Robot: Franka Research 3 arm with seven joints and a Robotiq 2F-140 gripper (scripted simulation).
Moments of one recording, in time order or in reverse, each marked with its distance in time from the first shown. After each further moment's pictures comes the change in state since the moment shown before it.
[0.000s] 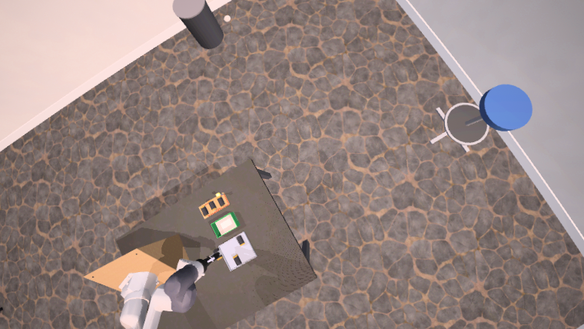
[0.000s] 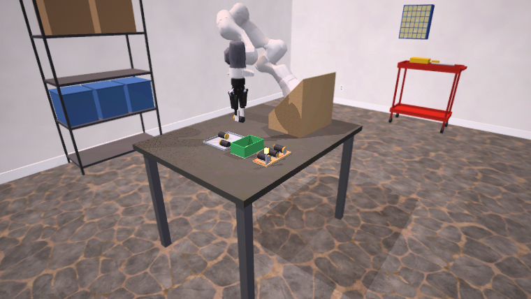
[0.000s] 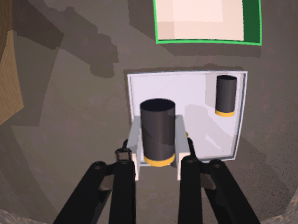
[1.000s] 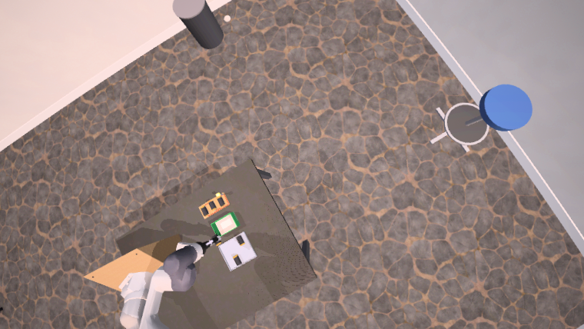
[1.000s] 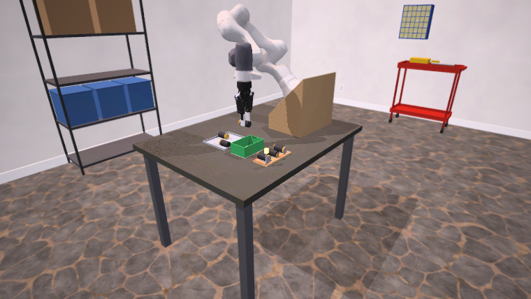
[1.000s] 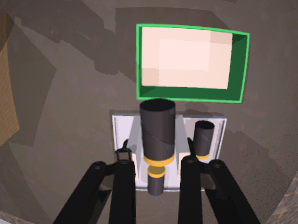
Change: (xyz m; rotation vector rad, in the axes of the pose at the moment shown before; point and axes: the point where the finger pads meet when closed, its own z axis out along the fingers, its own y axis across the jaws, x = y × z) arm 0.076 0.030 0.004 0.009 -0.009 -0.074
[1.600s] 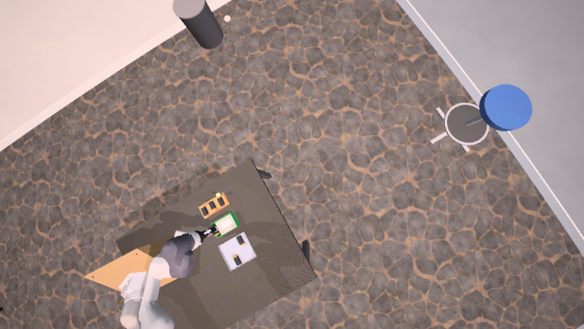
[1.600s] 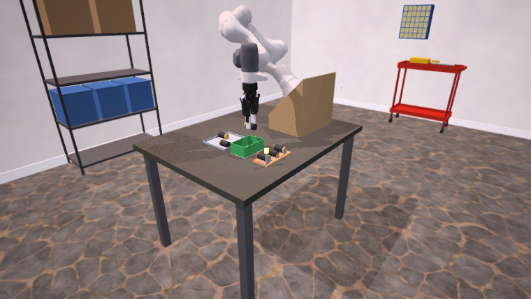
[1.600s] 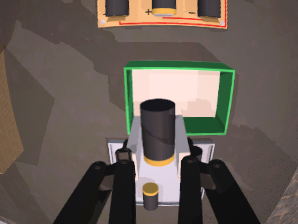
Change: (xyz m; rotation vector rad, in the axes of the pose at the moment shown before) arm 0.054 0.019 -0.001 0.004 0.002 0.023
